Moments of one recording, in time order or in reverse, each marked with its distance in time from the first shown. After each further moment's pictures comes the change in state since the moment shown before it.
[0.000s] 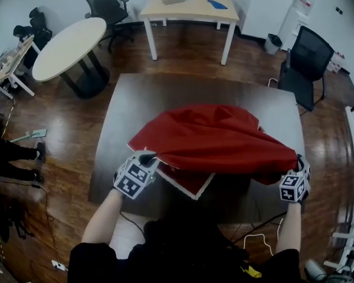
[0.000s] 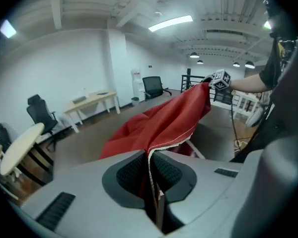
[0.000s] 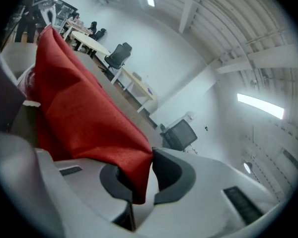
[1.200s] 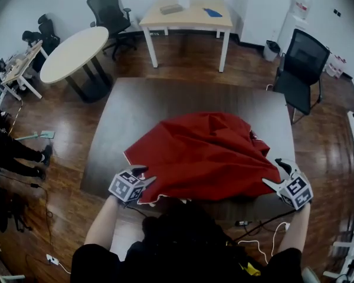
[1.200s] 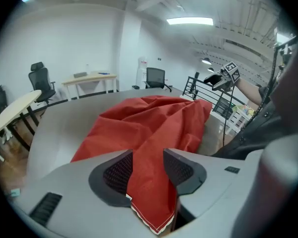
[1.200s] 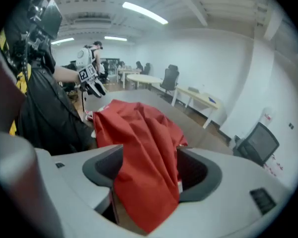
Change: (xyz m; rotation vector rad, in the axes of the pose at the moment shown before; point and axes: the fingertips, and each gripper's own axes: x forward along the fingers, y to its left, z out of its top) left arm 0.019 -0.117 -0.026 -0.246 0.083 -0.070; right arm -0.086 0.025 -0.001 -0.047 -0.251 0.922
